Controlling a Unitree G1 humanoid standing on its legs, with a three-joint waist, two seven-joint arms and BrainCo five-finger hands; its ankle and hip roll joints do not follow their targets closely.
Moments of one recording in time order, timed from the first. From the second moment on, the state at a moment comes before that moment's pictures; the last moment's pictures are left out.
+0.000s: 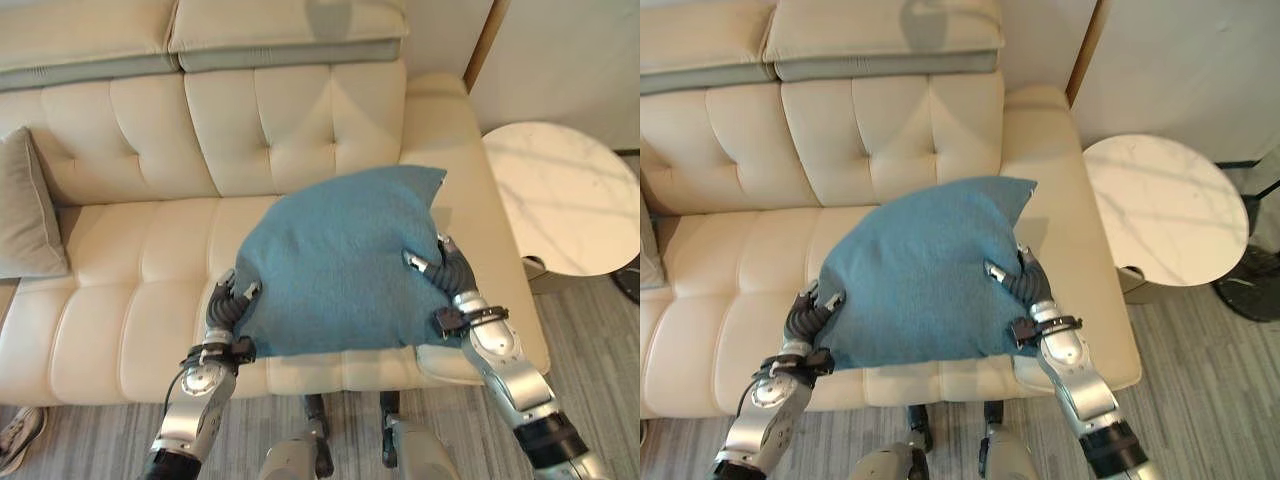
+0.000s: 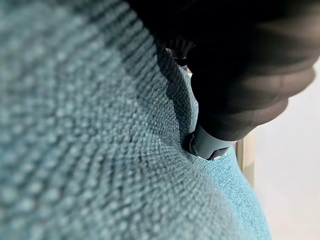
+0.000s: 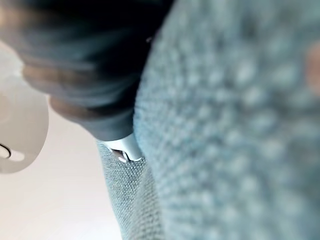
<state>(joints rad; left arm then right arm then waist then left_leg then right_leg) -0.08 0.34 -0.11 0.11 -0.43 -0.14 0.29 -0.32 -0.36 0.27 0.00 0.23 -0.09 -0.17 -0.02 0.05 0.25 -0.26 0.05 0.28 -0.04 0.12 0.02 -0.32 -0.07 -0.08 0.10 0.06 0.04</state>
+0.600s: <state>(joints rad) -1.16 0.57 -0.25 0.78 -0.46 -0.33 0.58 -1.41 -0.29 0.40 0.71 0.07 -0.16 -0.60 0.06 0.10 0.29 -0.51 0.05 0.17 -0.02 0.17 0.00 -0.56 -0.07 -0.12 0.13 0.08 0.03</state>
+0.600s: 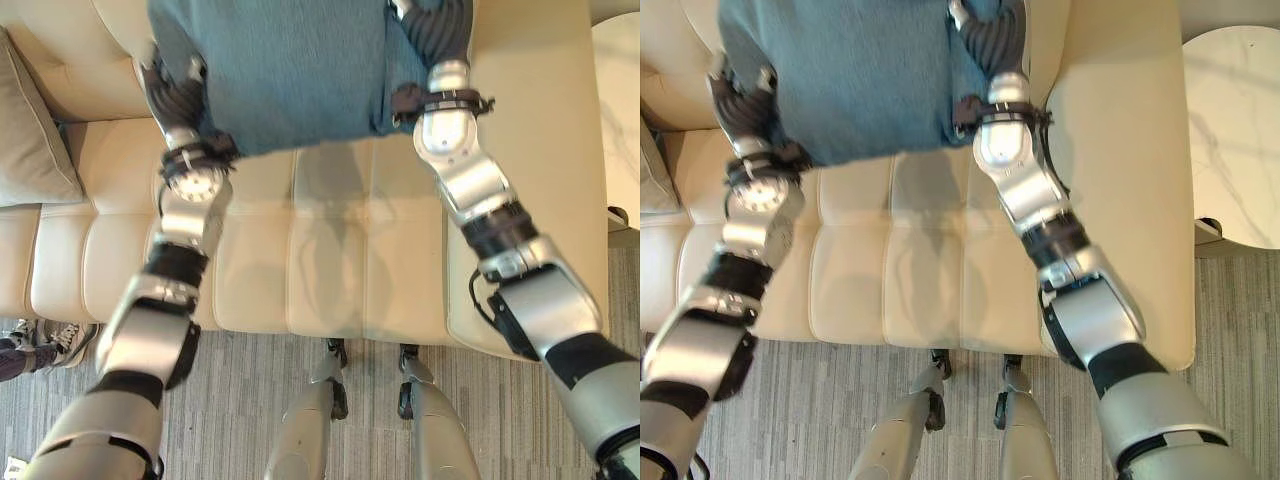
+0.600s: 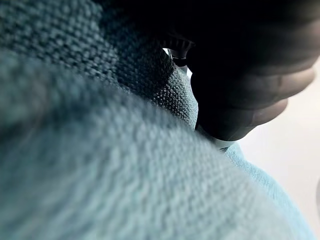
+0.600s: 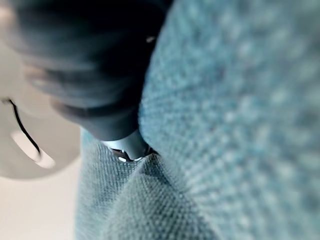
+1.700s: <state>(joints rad) -0.22 0.62 -0.02 0.28 -0.38 -0.21 0.24 -0.32 -0.58 0.10 0.05 0.21 -0.14 -0.17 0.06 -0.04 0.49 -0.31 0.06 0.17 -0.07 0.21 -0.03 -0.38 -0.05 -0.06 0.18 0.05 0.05</state>
